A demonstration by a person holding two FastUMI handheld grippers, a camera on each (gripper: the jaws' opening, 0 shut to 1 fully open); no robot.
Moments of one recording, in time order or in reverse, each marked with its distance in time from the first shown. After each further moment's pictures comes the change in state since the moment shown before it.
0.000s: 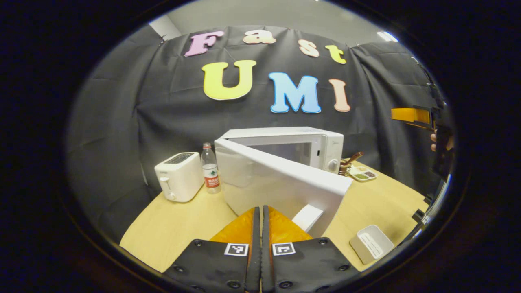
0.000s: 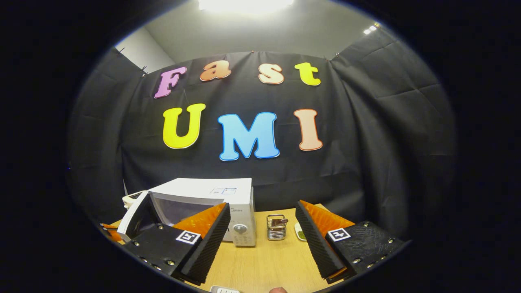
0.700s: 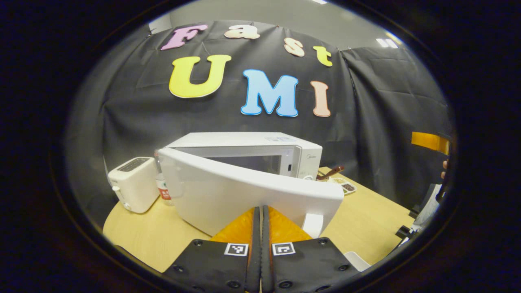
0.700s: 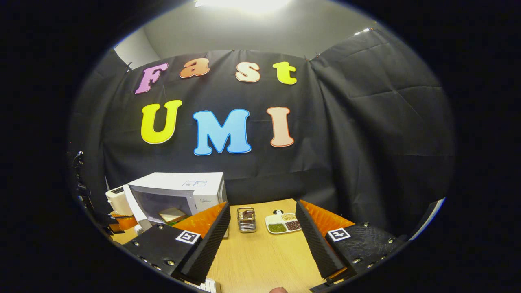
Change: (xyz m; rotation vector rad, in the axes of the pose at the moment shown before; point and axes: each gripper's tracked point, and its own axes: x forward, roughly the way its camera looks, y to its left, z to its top) left arm 0.098 -0.071 0.040 -0.046 -0.013 -0.165; right arm -0.042 -0.063 -0.006 -0.011 0.030 -0.165
